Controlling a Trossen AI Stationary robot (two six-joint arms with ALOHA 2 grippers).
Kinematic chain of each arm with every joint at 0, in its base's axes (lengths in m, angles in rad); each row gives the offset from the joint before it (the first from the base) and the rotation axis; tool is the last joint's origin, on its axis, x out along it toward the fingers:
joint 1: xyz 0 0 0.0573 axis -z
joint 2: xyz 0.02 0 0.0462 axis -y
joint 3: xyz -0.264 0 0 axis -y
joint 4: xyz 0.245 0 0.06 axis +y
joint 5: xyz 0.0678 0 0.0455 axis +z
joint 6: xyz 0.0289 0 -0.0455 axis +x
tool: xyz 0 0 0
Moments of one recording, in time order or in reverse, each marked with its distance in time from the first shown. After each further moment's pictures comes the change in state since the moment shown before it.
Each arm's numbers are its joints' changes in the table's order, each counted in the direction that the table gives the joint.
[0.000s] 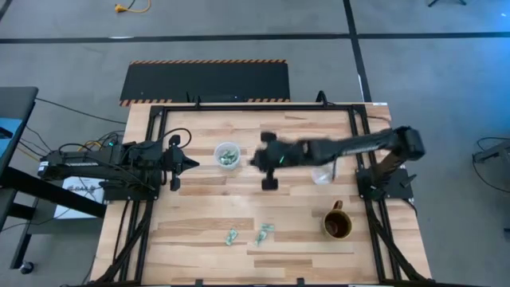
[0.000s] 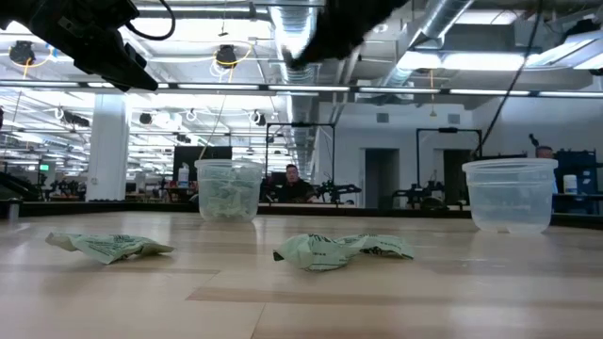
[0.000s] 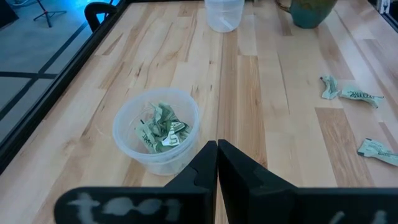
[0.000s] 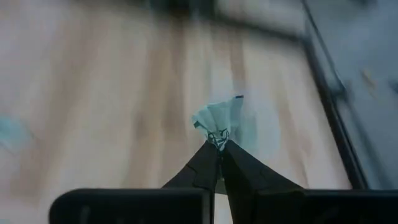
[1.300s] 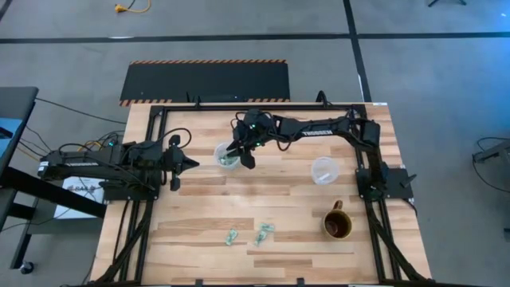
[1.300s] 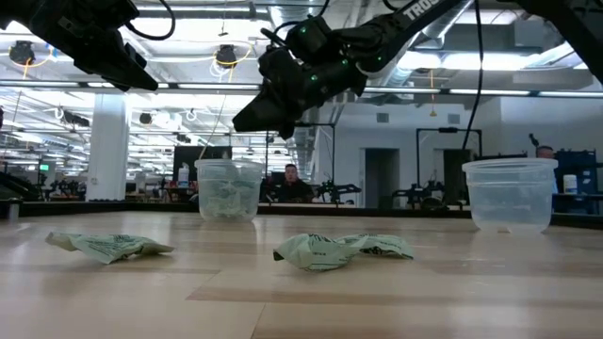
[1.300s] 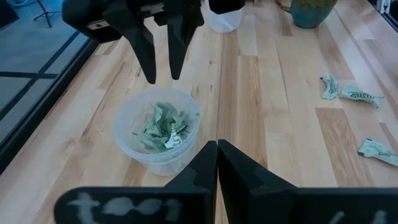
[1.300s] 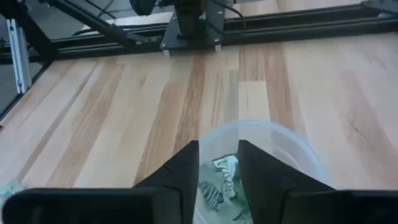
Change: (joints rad) left arm 0.000 0.000 0.000 0.000 0.000 0.000; right arm 0.309 -0.396 0.194 -0.264 0.610 0.132
